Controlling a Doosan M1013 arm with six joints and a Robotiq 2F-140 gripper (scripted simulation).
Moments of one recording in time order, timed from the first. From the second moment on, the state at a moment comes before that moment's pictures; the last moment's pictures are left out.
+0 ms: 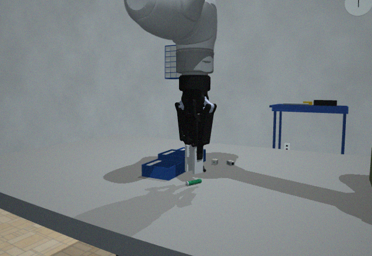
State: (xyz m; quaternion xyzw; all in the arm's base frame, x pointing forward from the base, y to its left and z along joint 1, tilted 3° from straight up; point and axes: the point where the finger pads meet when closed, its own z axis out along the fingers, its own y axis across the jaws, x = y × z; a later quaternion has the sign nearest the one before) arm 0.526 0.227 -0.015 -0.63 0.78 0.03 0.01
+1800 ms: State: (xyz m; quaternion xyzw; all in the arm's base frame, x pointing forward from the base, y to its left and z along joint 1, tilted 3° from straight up) arm 0.525 0.229 -0.045 -0.63 0.78 0.03 0.01
